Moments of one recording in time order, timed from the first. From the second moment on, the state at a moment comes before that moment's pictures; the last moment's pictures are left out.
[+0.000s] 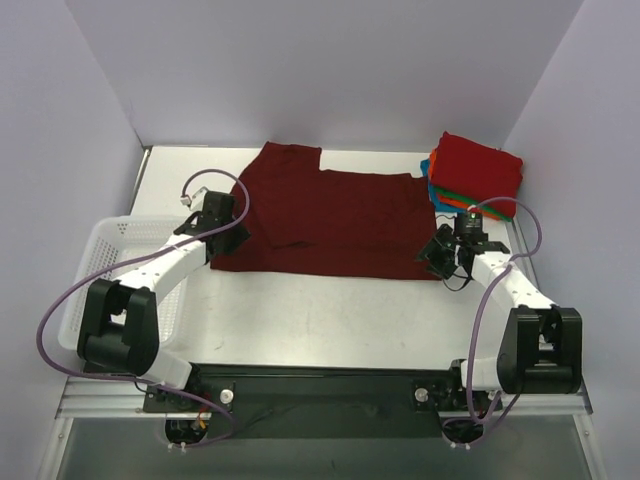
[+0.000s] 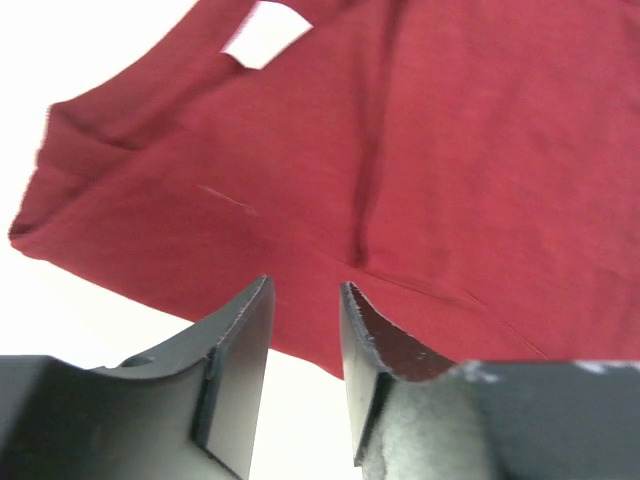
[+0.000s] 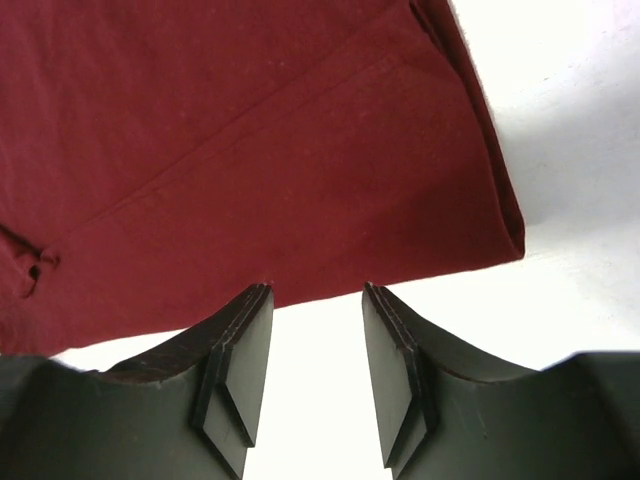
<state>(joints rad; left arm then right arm) -0.29 1.50 0.97 -0.32 -0.19 -0.94 0.00 1.34 0.74 -0.39 -0.14 0.69</state>
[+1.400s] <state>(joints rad) -0.29 1.69 1.04 -0.30 -0.32 -0.85 -0.06 1.52 0.85 -0.36 -0.12 0.70</state>
